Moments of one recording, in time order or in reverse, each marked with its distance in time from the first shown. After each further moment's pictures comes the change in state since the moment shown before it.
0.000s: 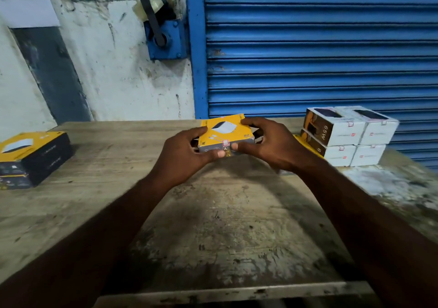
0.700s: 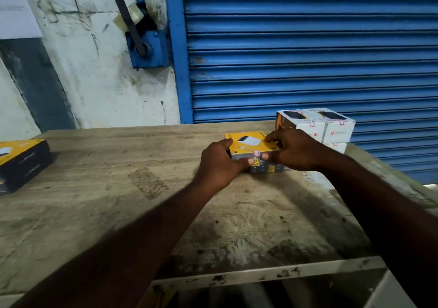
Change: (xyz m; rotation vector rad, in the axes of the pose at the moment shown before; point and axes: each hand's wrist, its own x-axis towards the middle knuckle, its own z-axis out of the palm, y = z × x) left_hand -0.005 0.068 0.112 -0.043 -0.063 -0.103; right_hand -0.039 0.050 -0.085 -0.335 -0.186 0.181
